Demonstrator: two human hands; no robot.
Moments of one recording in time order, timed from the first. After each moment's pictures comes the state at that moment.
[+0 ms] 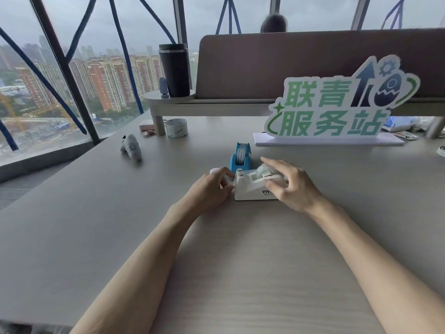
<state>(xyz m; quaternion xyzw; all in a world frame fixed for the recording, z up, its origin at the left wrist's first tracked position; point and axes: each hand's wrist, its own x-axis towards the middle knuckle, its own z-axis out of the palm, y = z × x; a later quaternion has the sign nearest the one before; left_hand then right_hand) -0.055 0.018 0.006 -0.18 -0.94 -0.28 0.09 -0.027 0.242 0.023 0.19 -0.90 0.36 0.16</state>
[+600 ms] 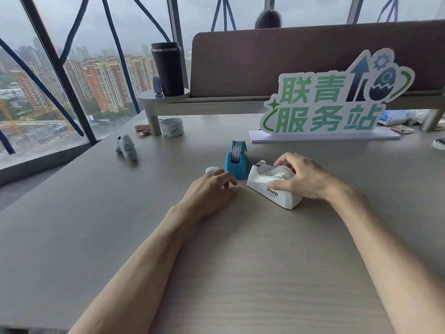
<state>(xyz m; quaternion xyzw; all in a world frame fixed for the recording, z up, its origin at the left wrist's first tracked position) -0.046 0.023 0.003 -0.23 -0.94 -0.20 0.14 -0.026 0.268 0.052 0.09 -0.96 0.27 0.05</state>
